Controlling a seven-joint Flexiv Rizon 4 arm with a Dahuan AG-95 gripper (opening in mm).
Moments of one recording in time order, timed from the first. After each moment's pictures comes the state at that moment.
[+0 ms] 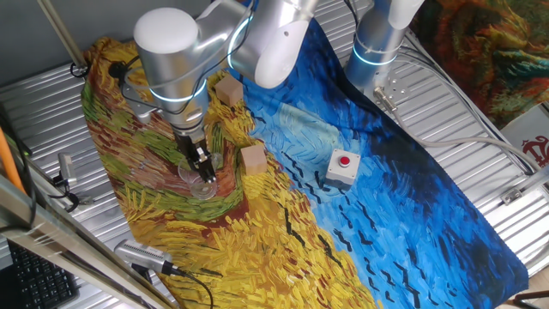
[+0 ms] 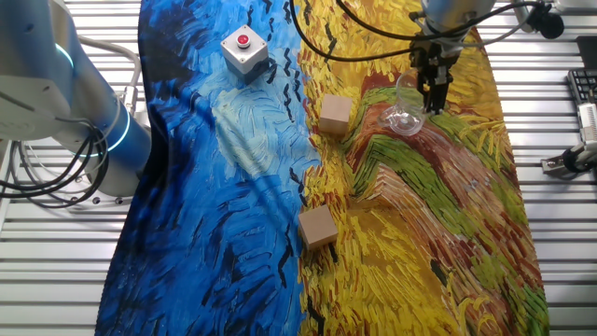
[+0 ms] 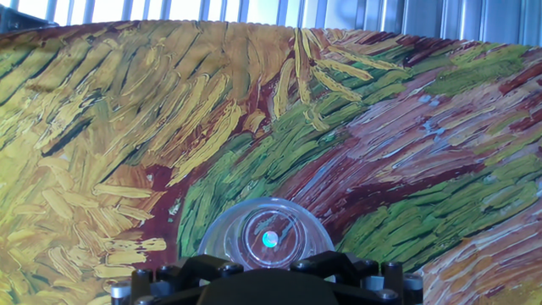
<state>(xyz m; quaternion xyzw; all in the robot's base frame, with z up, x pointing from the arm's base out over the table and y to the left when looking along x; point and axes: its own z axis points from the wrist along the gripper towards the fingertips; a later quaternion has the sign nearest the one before) 0.588 0.099 0.119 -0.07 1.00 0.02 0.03</state>
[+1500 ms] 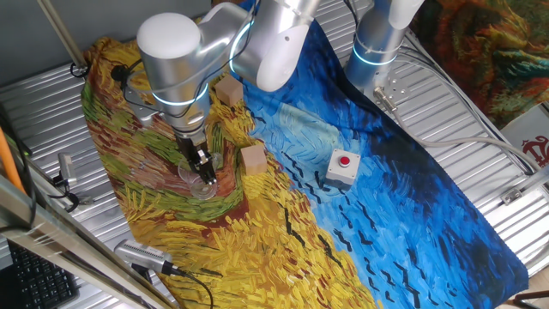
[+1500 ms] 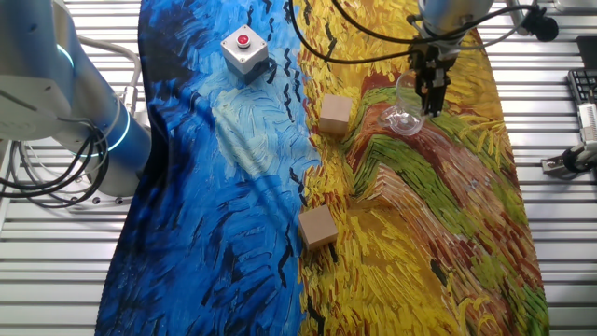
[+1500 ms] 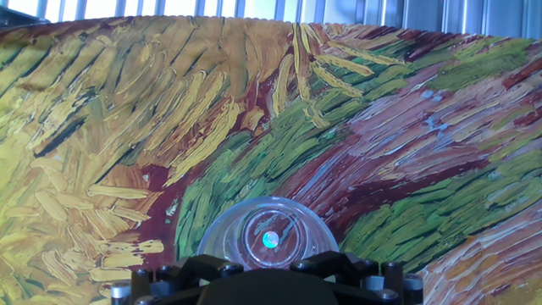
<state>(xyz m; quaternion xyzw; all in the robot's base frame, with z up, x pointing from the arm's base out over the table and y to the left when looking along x) 0.588 0.099 0.108 -0.07 1.00 0.02 0.04</state>
